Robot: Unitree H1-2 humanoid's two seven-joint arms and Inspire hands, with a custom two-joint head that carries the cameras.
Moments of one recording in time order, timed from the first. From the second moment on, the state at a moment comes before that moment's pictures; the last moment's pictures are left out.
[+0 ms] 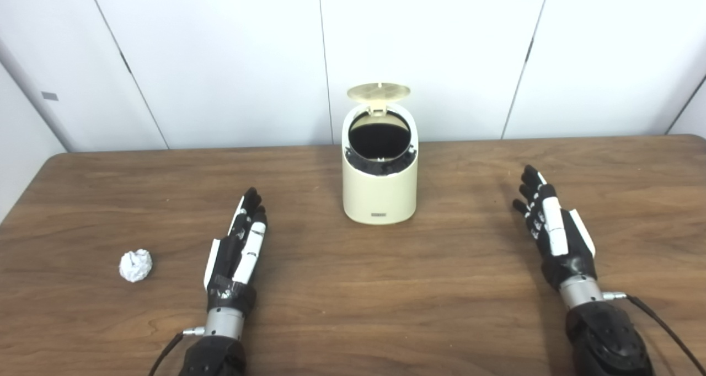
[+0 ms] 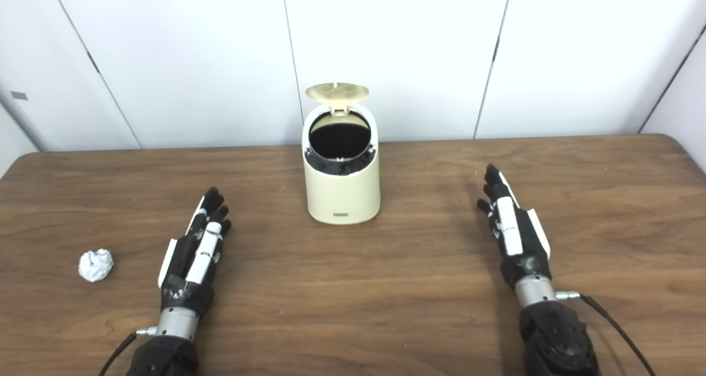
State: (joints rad) left arm -0.05 0.02 0.07 0.01 -0.17 -0.05 -0.03; right arm -0.19 -0.16 -0.16 0.15 0.10 -0.03 0.09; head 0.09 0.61
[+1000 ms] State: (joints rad) left arm -0.03 0.00 0.04 -0.02 -0.01 -0.03 0.02; right arm -0.12 -0.14 -0.16 -0.05 0.16 0.13 0.06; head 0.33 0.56
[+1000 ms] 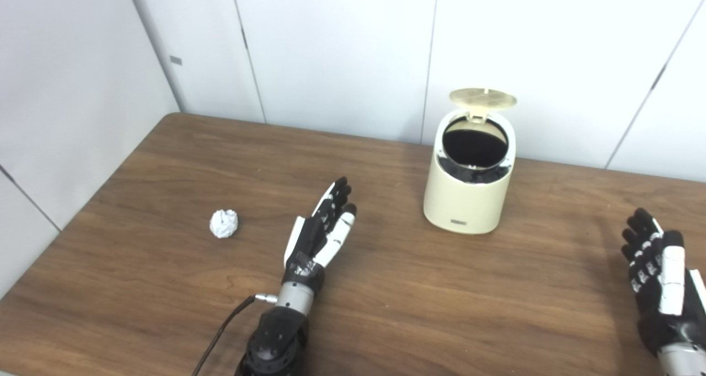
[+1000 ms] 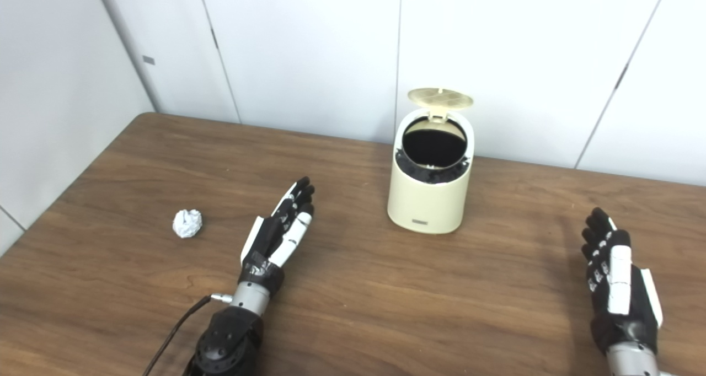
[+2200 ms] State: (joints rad) left arm -0.05 0.55 0.18 -0.47 0.64 0.47 -0.46; right arm -0.12 -0.10 -0.16 -0.11 0.18 0.21 0.02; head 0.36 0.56
